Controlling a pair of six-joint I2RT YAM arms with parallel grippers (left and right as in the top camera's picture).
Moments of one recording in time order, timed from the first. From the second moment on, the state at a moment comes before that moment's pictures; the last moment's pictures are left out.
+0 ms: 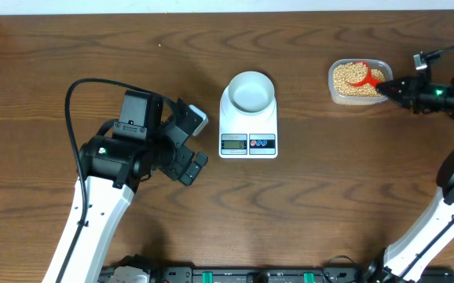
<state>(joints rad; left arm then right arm) -0.24 1.21 1.15 -1.05 0.25 0.39 -0.47 2.20 1.65 -0.96 -1.13 -0.16</state>
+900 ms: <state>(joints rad) -0.24 1.21 1.15 -1.05 0.25 0.39 -0.54 2.20 1.61 -1.01 -1.26 -0.19</state>
